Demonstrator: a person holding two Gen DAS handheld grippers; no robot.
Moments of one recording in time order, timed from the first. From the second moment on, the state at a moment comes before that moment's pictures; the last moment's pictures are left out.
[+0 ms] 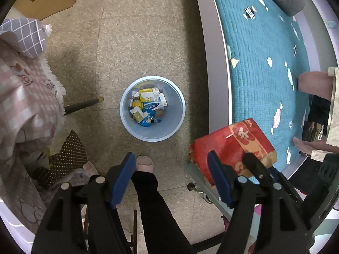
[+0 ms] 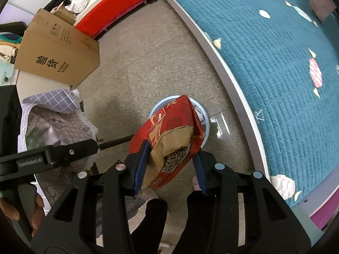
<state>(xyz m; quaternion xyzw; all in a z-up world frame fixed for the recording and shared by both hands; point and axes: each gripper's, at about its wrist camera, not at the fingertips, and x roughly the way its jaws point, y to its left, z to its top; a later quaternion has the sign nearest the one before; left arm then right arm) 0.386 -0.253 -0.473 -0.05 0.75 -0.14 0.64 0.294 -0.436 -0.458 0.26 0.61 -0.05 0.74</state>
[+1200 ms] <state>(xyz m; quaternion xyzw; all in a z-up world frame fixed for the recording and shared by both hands) 0.338 -0.014 -0.280 -0.18 0.56 -0.15 0.79 0.314 -0.247 -0.285 0.22 0.50 0.05 0.83</state>
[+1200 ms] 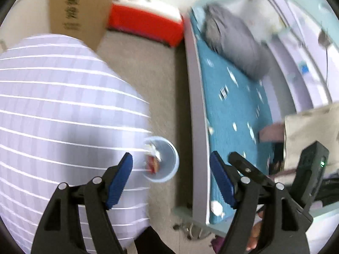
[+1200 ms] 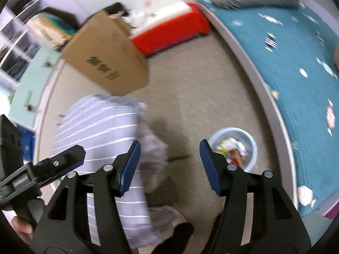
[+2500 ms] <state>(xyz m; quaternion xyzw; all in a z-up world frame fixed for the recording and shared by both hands) 0.257 0.406 -0.369 -0.24 0.56 0.05 0.79 0.330 0.249 -0.382 0.06 0.60 0.37 0.71</state>
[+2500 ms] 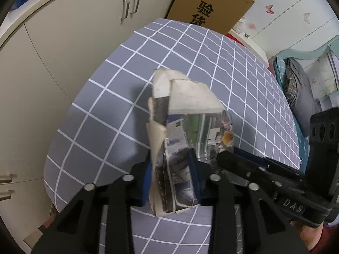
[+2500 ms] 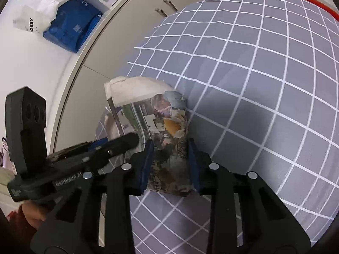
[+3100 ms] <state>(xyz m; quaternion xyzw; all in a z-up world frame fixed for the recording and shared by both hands) 0.335 0.191 -0.290 -0.14 0.50 -0.09 0.85 0.348 0.003 -0.322 0.19 0.51 0.28 0.79</state>
